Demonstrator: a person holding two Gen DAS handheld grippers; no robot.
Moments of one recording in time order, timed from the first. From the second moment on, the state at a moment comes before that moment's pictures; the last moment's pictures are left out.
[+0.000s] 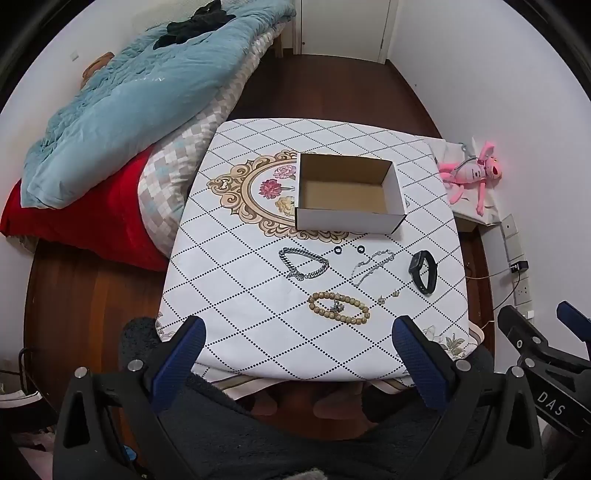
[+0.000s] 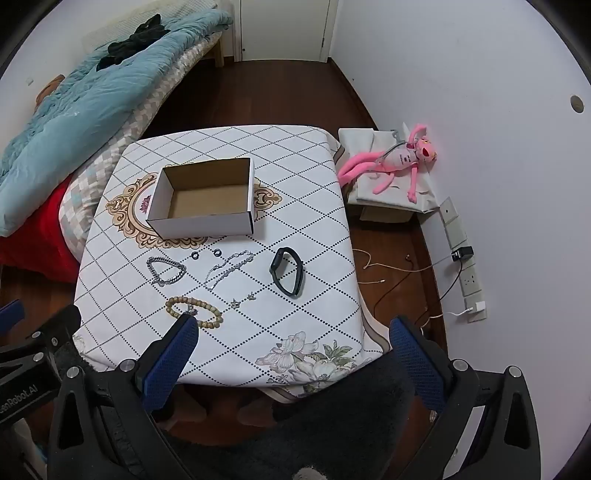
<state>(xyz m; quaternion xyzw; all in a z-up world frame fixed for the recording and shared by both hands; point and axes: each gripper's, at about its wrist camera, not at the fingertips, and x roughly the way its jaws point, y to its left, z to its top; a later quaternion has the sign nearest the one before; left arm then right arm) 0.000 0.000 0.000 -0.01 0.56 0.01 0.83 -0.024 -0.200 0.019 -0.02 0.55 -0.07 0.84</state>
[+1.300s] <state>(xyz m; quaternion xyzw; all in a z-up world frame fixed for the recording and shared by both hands) 0.000 0.002 0.011 -0.01 0.56 0.00 0.83 -0.023 -0.196 0.030 -0.01 0.54 -0.06 0.84</state>
